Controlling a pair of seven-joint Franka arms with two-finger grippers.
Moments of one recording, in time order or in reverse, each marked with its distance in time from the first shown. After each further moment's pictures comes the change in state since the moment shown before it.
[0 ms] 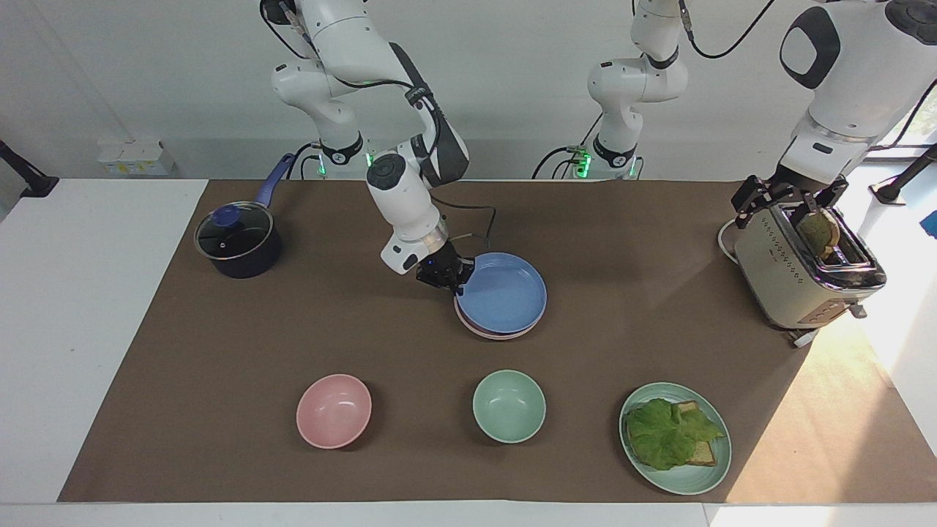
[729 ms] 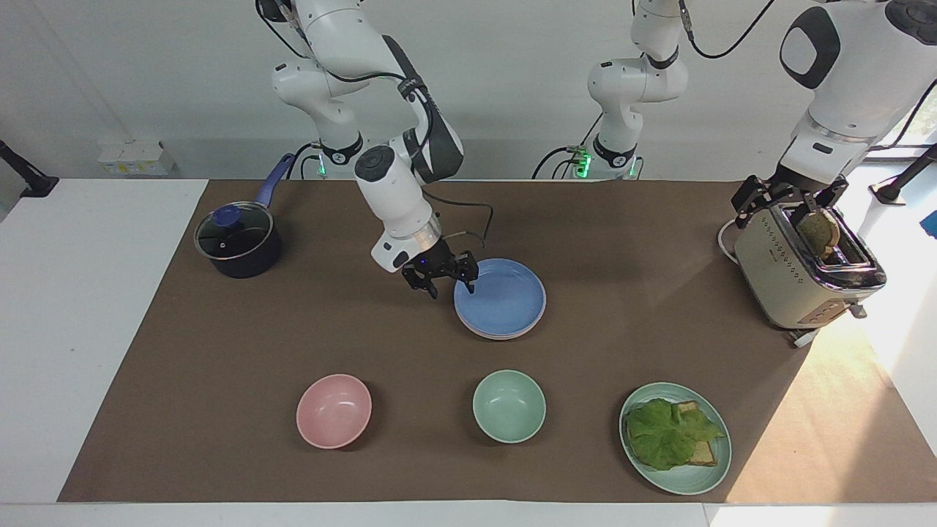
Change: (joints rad) left arm 0.000 0.000 0.000 0.000 0.000 0.000 0.000; right arm -0.054 -0.052 -0.023 0.053 -0.009 -0.065 0.000
